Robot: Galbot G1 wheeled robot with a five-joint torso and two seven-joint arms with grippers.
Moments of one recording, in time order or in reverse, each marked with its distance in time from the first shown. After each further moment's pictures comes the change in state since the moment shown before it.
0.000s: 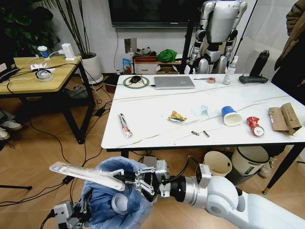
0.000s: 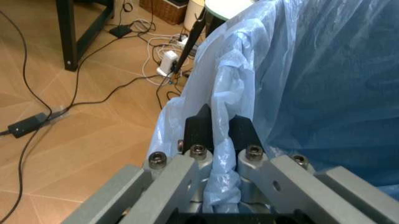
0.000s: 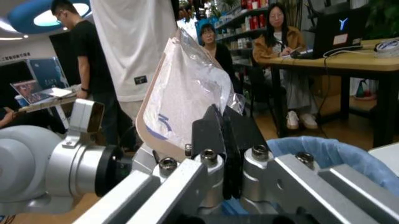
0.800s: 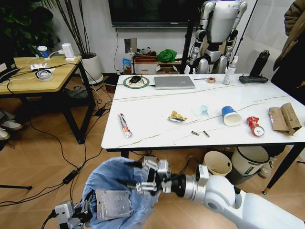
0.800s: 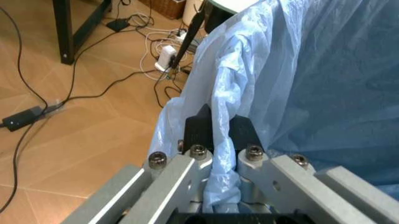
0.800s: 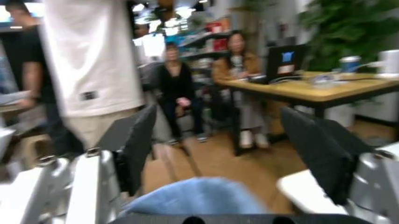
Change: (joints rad) left arm -0.006 0.005 0.014 0.013 -0.010 0.005 -0.003; right arm 0.034 0.065 0.089 -0.085 -0.043 0.040 0.074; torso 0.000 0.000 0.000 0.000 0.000
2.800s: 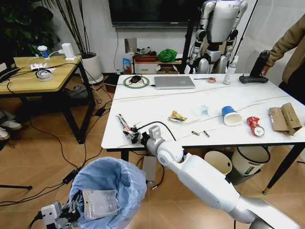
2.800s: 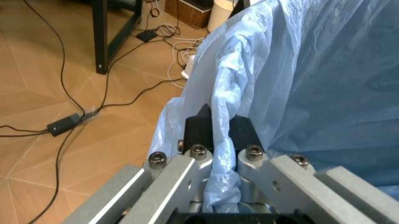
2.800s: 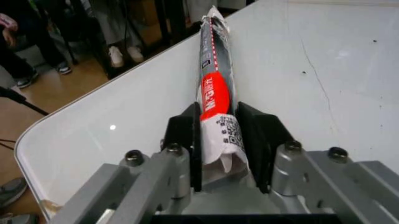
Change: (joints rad) left arm -0.006 -0.004 -0.090 0.016 -0.028 -0.005 -0.030; right arm 0.290 0.441 -0.119 -0.513 -0.133 -0.433 0.486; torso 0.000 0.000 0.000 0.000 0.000
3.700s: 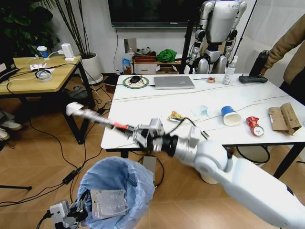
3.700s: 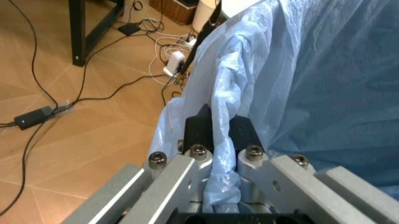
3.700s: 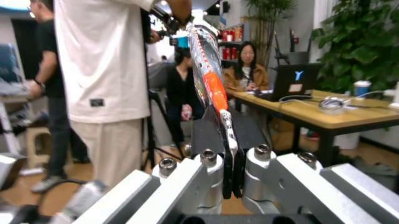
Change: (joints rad) left arm -0.005 0.003 0.056 -0.032 -0.031 0.018 -0.006; right arm -0.107 -0.398 0.029 0.563 0.157 0.359 -0.429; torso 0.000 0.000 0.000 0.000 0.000
